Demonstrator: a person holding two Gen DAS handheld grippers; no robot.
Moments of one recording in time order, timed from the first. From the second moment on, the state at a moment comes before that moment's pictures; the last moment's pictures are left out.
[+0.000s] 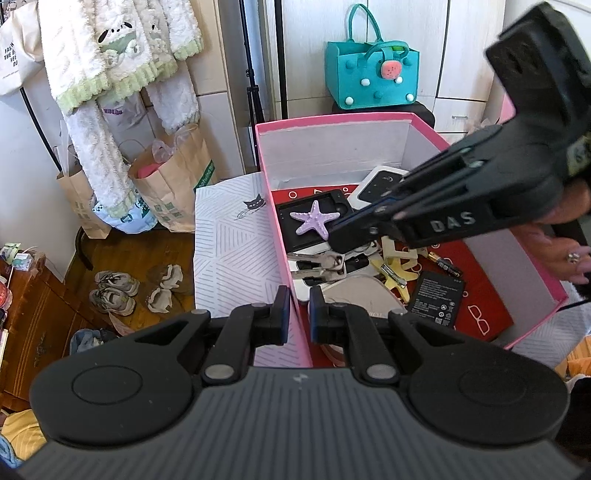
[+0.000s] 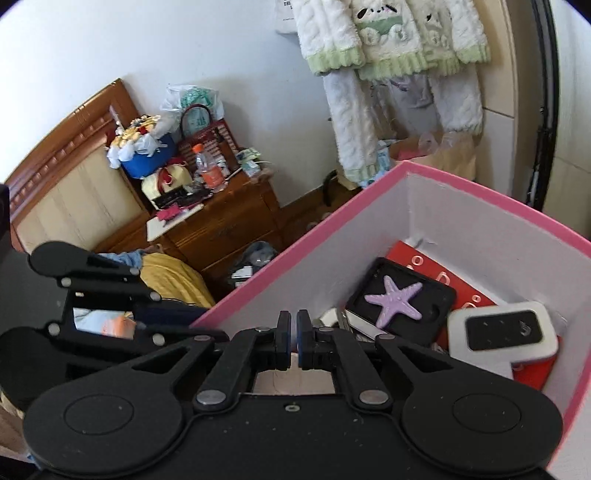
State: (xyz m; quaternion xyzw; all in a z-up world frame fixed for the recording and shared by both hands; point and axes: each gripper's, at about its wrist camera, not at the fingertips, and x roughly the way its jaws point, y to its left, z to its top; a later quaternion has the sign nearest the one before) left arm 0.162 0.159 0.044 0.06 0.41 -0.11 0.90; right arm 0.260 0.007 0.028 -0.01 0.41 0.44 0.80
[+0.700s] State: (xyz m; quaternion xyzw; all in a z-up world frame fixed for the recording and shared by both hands) left arm 0.141 0.149 0.070 0.08 0.40 -0.11 0.90; right arm 0.171 -0.127 0.052 0.07 0.32 0.30 0.90
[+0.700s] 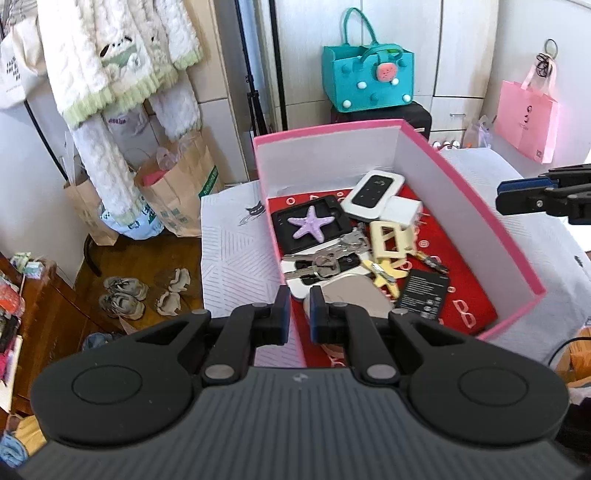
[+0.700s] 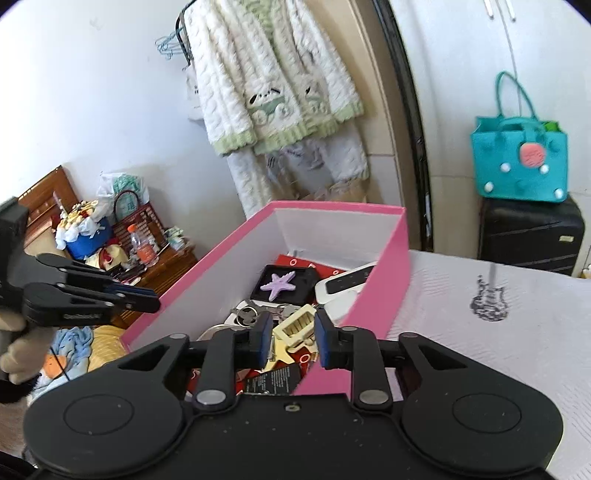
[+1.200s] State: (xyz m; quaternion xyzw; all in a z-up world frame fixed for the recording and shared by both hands) left arm 0.085 0.083 0.112 0.08 0.35 -0.15 0.92; right arm 0.121 -0.139 0.091 0.04 0.27 0.26 0.93
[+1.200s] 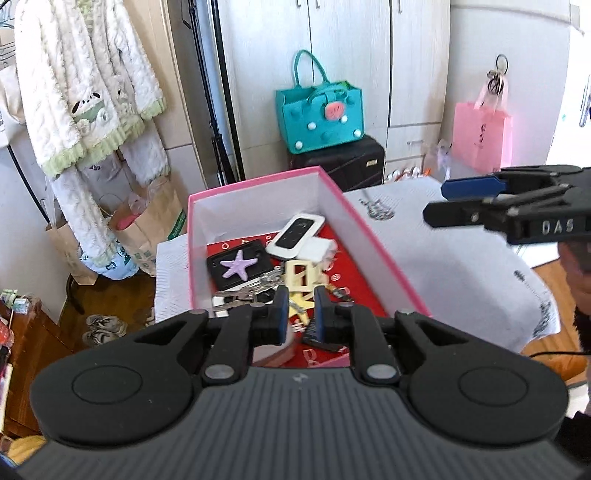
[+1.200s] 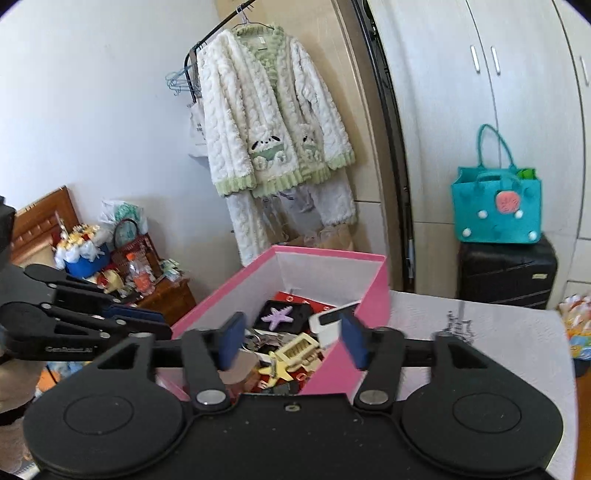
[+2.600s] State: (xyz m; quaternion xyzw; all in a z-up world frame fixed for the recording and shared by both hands) left arm 0.032 0.040 0.083 0.03 0.35 -0.01 0.94; right arm 0.036 -0.163 0.085 0.04 0.31 0.06 0.95
